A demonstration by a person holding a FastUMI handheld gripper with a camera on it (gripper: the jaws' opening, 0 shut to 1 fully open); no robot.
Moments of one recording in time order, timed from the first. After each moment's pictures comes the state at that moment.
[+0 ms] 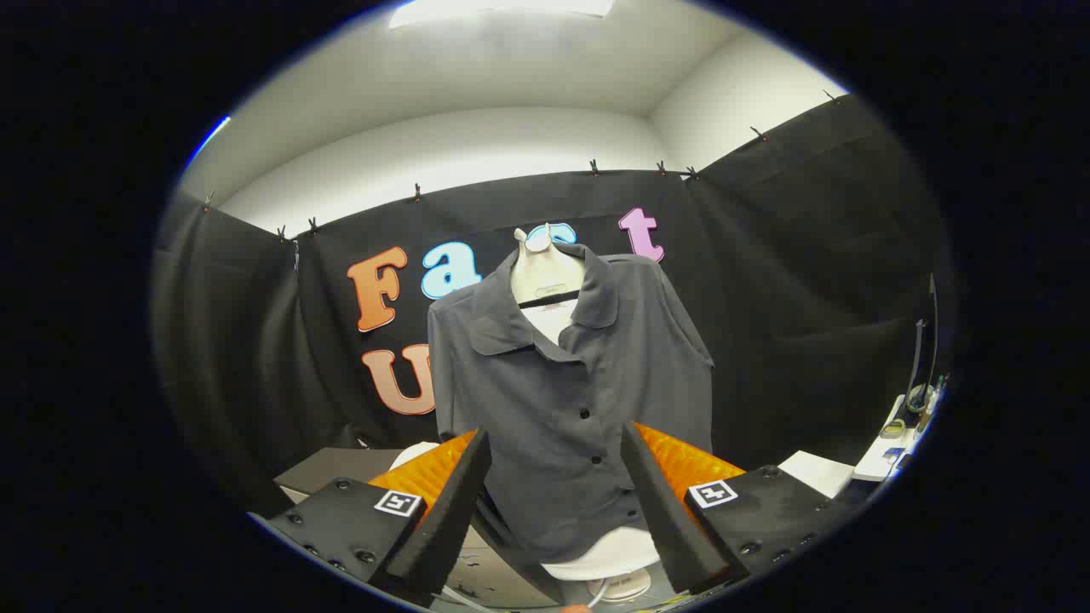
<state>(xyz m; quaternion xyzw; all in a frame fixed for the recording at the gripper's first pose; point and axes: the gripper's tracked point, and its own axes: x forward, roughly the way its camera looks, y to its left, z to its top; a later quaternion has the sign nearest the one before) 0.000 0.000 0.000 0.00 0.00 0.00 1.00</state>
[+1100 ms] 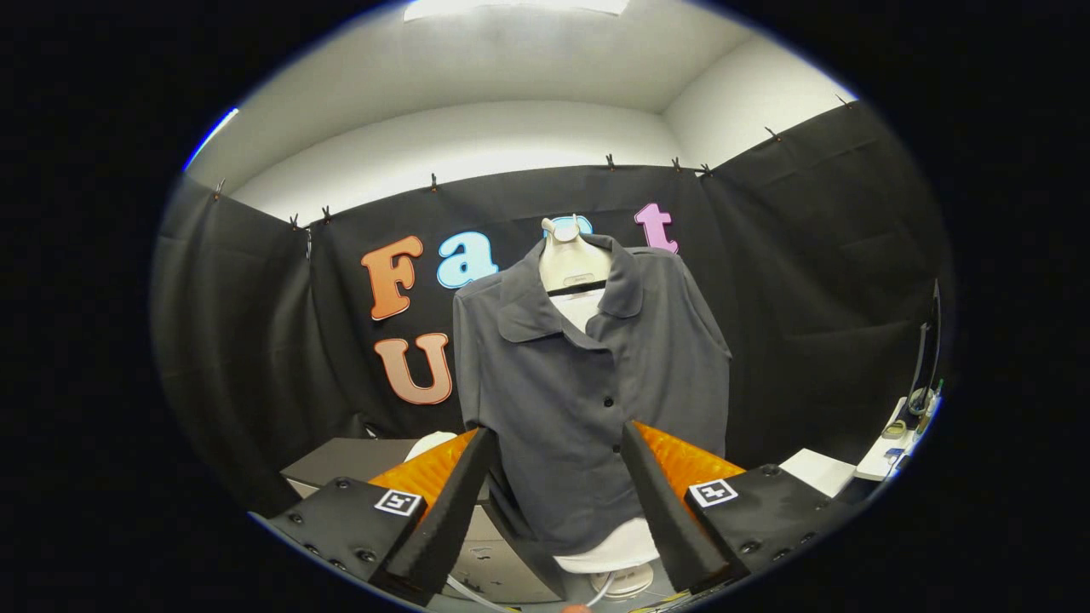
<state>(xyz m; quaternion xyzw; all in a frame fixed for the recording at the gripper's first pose) -0.006 0.037 -0.015 -0.01 0.01 0.02 1.00</state>
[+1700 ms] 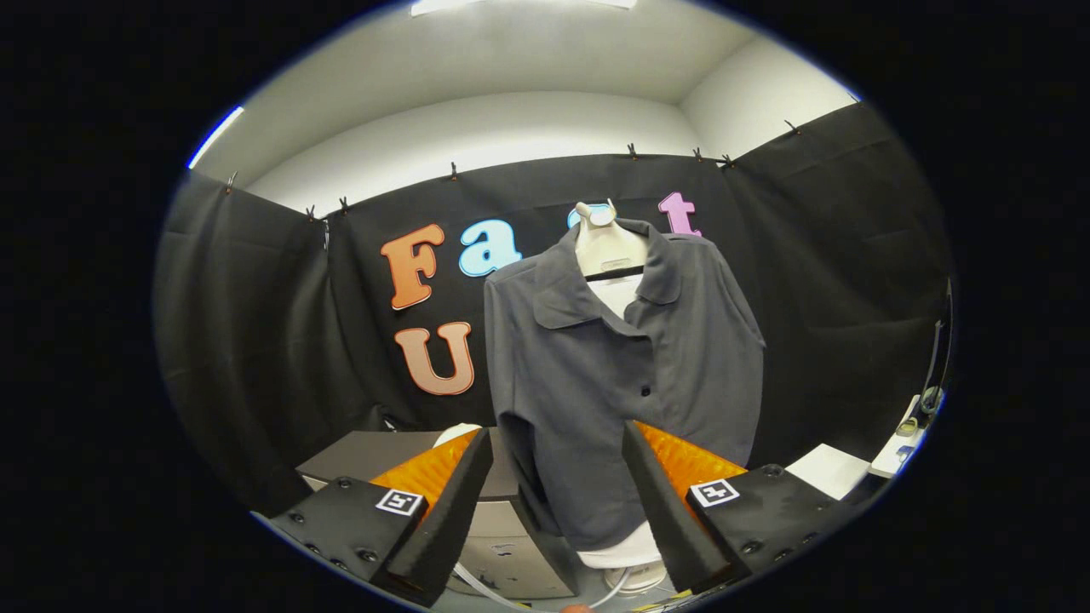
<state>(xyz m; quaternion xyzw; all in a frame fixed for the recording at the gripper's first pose) -0.001 0.083 -0.030 -0.01 0.03 0.05 1.00</state>
